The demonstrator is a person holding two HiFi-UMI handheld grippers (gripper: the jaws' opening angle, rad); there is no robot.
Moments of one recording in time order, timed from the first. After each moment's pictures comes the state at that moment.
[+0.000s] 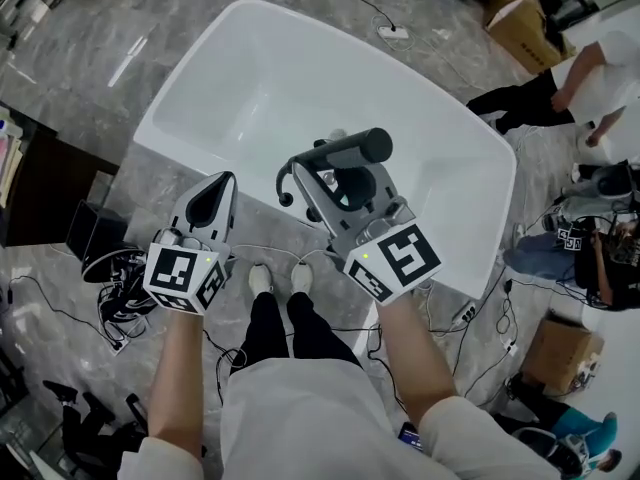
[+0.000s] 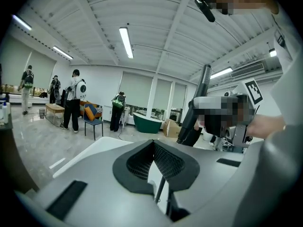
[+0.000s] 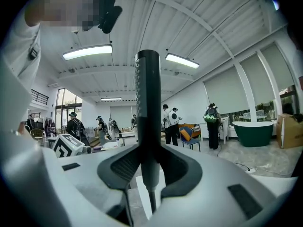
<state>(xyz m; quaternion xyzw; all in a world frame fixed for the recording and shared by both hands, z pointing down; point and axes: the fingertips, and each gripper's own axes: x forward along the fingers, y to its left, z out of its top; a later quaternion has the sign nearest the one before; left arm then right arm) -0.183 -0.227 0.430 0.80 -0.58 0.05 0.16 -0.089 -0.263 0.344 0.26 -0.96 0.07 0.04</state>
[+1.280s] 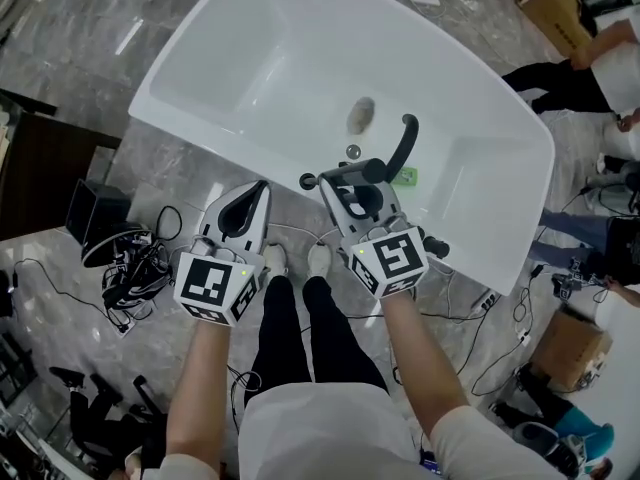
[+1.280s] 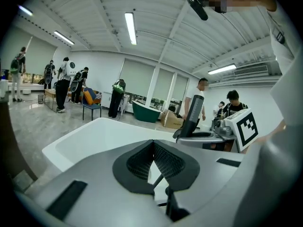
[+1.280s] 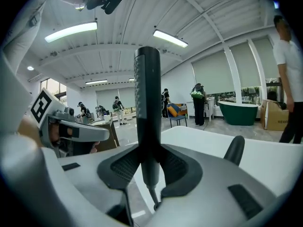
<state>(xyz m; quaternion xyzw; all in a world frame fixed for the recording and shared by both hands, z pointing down) -0.158 -0.223 0.552 0.79 -0.56 0.08 0.22 -0.067 -0.268 0.569 0.32 -0.93 0.13 0.14</state>
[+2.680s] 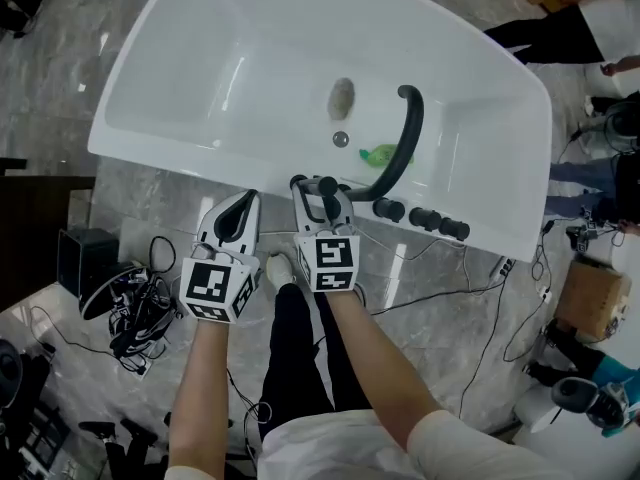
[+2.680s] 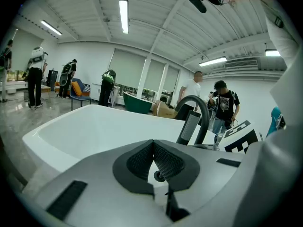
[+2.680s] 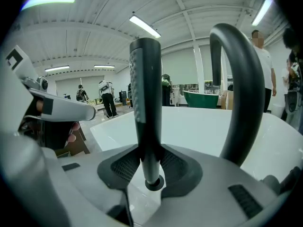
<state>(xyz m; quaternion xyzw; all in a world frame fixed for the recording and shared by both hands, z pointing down) -0.161 -0.238 0.688 0.83 -0.50 0.11 0.22 -0.075 -0.264 0.755 0.51 -0.82 0.19 0.19</state>
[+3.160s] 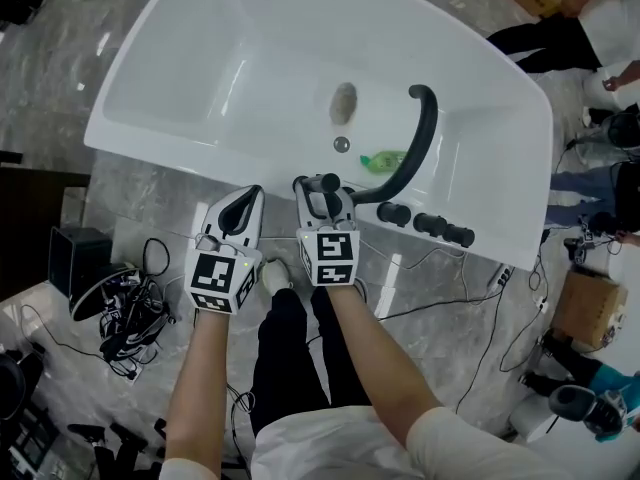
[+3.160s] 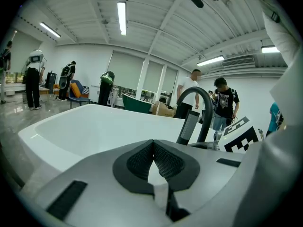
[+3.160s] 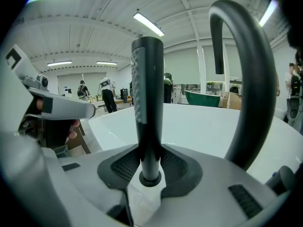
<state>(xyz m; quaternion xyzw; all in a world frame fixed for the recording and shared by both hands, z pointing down) -0.162 -0.242 0.724 0.83 -0.50 0.11 0.21 -0.075 -0.269 0.792 0.51 -0.82 0.17 0.21</state>
